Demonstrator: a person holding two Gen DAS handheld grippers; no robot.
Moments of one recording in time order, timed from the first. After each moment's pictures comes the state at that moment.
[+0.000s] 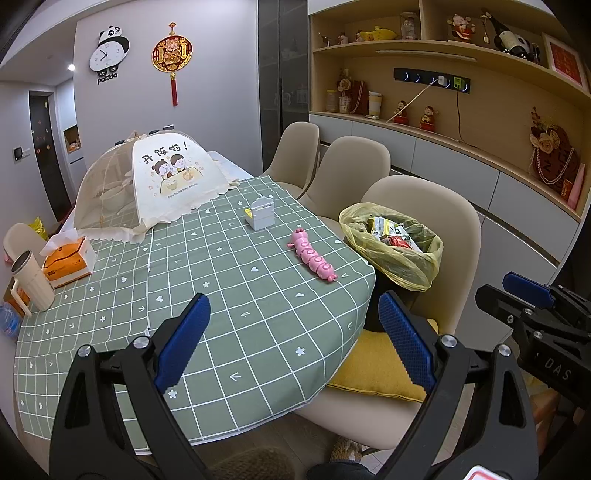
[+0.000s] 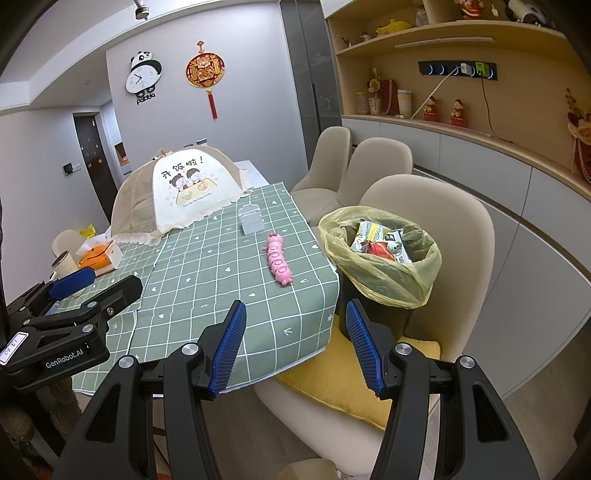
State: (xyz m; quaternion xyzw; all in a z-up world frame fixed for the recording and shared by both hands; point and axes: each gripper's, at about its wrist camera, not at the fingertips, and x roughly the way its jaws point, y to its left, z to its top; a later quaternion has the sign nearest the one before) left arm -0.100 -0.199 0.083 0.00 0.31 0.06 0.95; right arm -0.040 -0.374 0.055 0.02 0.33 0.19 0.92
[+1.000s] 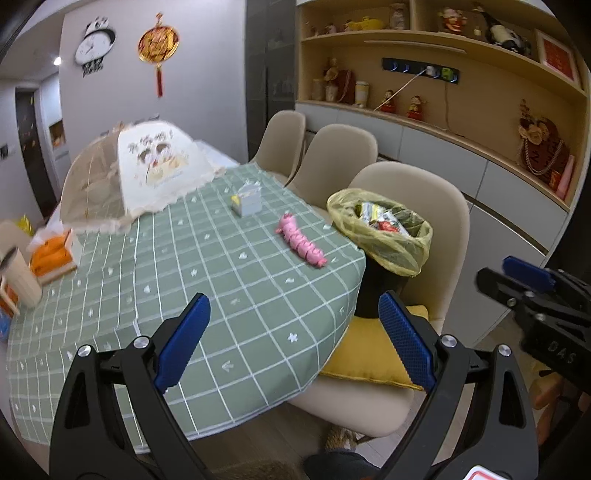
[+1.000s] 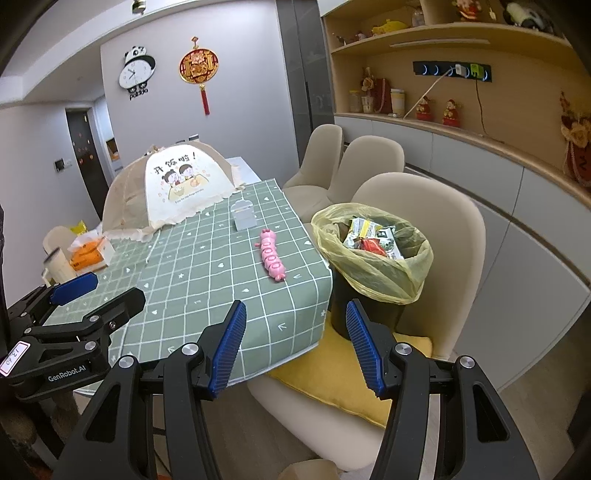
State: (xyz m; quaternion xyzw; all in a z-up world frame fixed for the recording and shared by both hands) left arm -0.100 -0.178 0.068 -0.02 0.34 0.03 0.94; right arm -0.052 -0.360 0.061 0.00 0.33 0.16 0.93
